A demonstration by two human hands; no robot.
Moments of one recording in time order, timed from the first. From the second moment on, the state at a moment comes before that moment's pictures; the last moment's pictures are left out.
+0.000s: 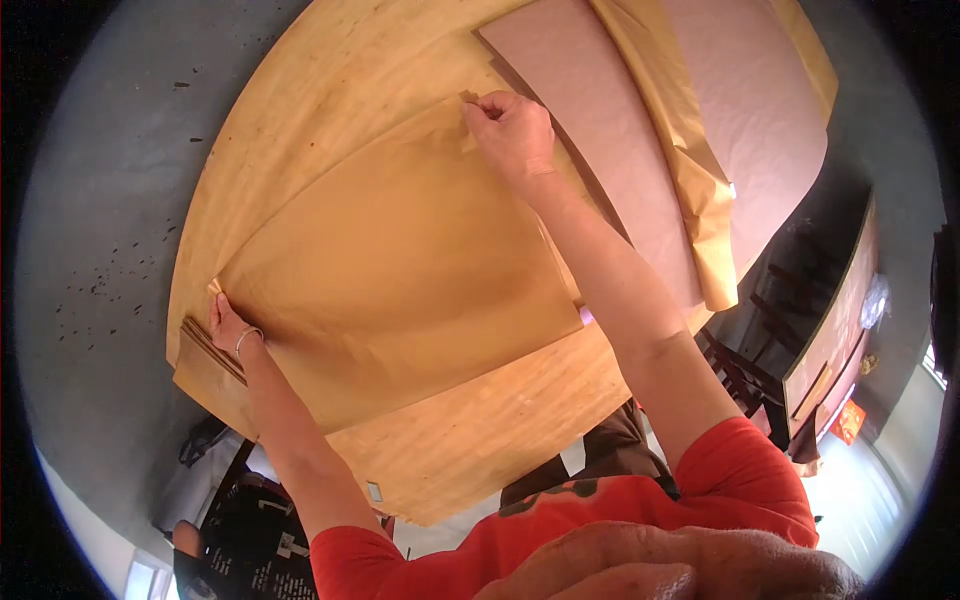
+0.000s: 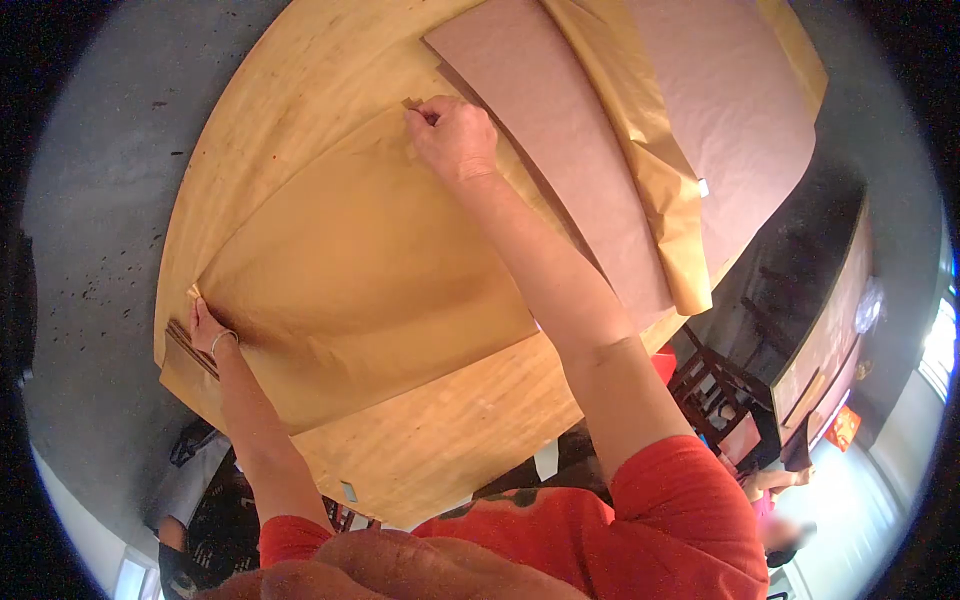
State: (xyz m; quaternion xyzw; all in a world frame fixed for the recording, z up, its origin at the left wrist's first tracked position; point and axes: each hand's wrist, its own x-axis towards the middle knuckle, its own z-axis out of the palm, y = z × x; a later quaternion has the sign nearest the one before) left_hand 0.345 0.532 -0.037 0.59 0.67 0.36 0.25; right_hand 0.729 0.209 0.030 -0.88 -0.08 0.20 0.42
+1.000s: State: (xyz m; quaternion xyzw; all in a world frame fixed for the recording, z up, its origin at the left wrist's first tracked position) left_hand 0.342 0.533 -0.041 0.58 0.68 0.36 0.27; right_hand 0.731 0.211 0.011 -0.92 -0.15 0.09 0.35
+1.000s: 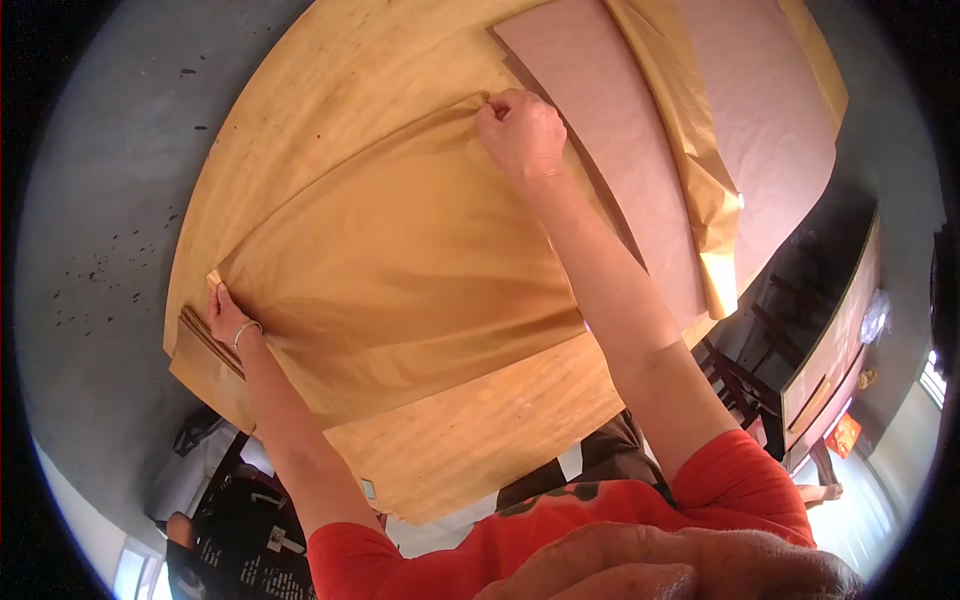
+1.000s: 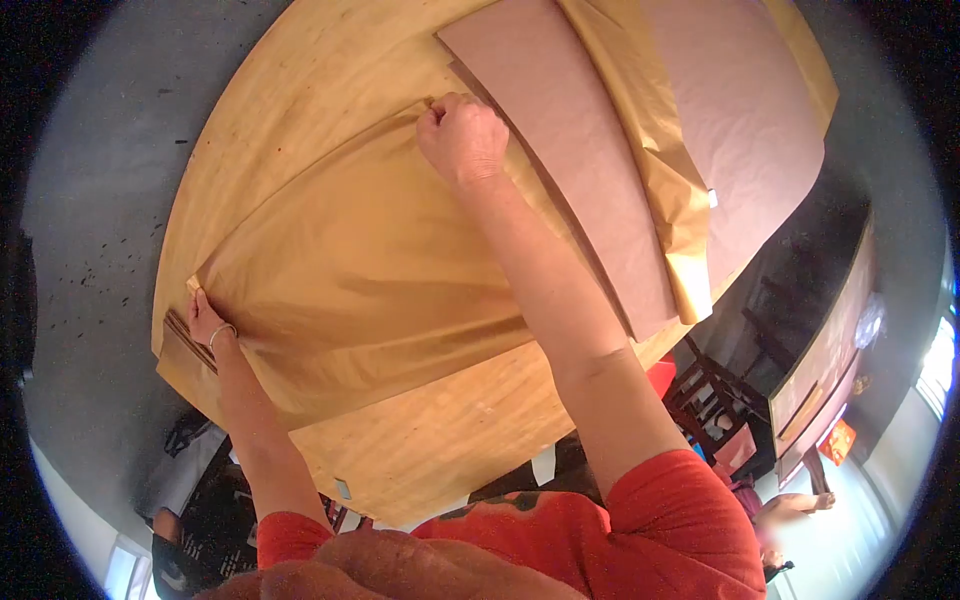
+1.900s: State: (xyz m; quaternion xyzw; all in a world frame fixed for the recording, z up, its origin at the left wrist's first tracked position) left_hand 0.356 0.523 -0.031 0.60 0.67 0.36 0.25; right_hand 0.729 0.215 -0.007 -0.93 -0.23 -0.09 0.27
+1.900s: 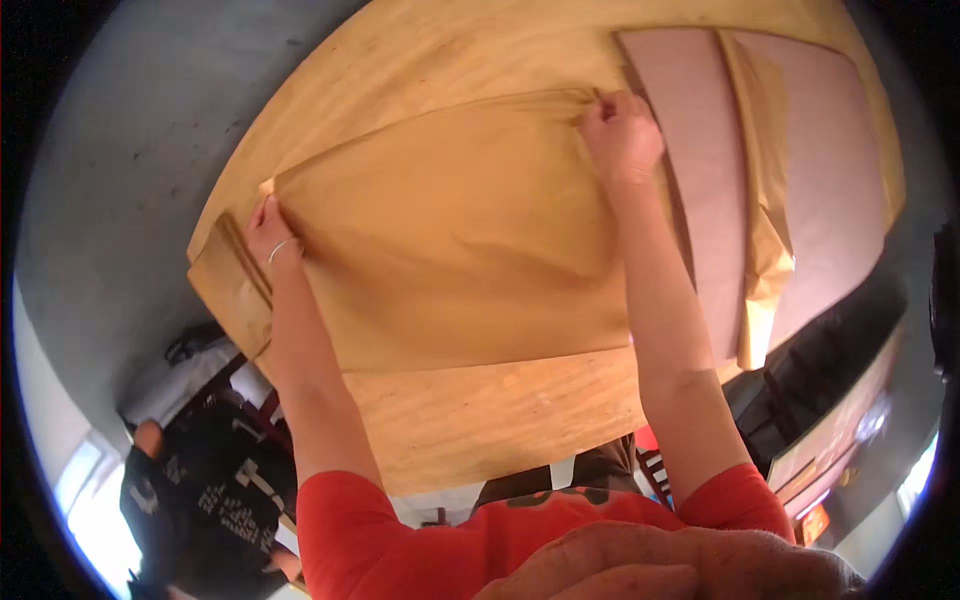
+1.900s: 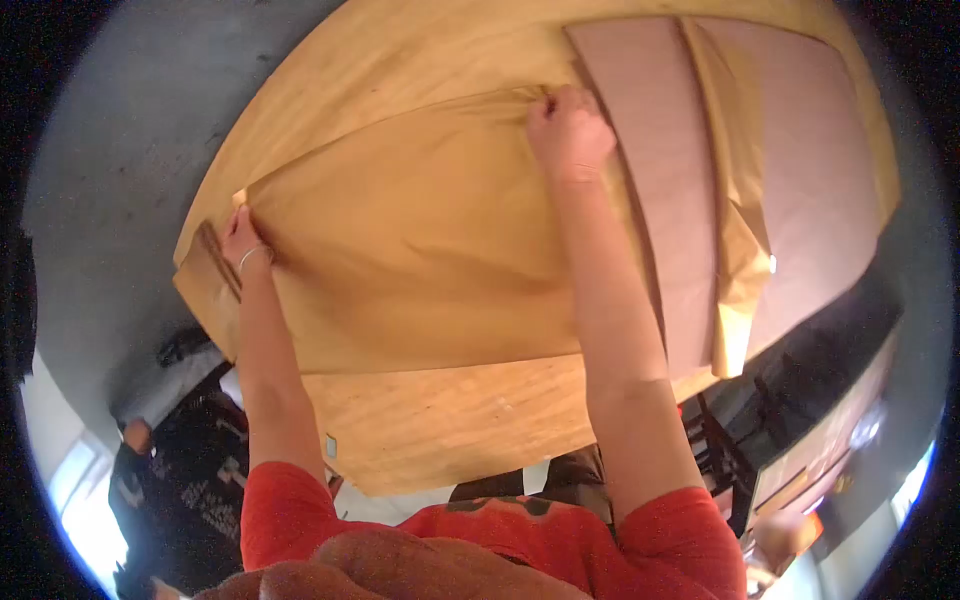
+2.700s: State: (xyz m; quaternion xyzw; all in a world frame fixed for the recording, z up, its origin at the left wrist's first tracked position) left_hand 0.343 0.544 -0.069 0.56 0.66 0.44 0.24; right_hand 0.728 0.222 -0.003 -0.95 -0.26 -0.01 0.16
